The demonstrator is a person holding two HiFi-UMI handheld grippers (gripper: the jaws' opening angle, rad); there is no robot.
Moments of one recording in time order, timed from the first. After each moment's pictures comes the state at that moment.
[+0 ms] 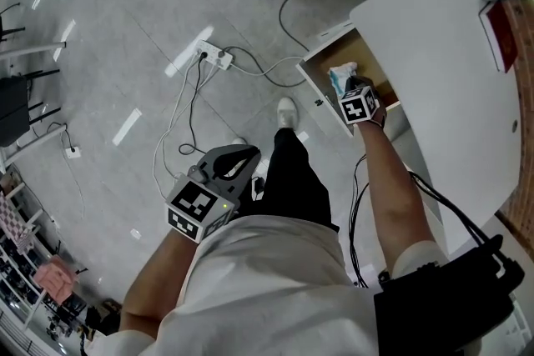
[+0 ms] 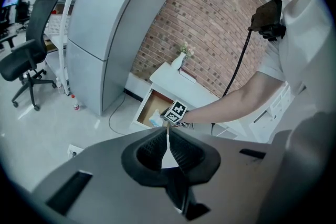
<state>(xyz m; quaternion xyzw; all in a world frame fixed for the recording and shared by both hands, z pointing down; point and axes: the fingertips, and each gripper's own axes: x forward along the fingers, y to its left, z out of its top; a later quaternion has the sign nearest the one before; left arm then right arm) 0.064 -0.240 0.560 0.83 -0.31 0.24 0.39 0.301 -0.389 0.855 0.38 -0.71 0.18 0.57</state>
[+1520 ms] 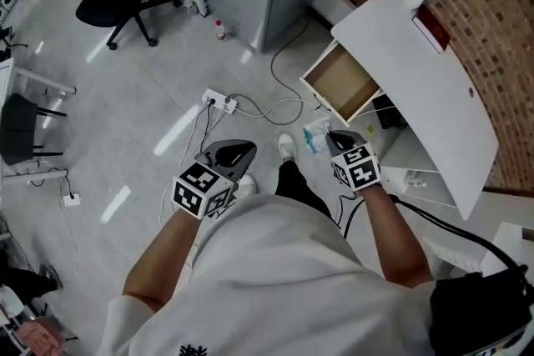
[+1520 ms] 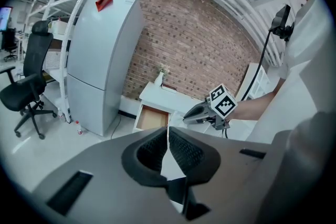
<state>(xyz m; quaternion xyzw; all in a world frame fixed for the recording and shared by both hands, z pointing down) -0.090 -0.028 0.406 0.90 -0.29 0.18 0.26 0.100 -0.065 0.498 0.39 -0.80 0.19 0.42</state>
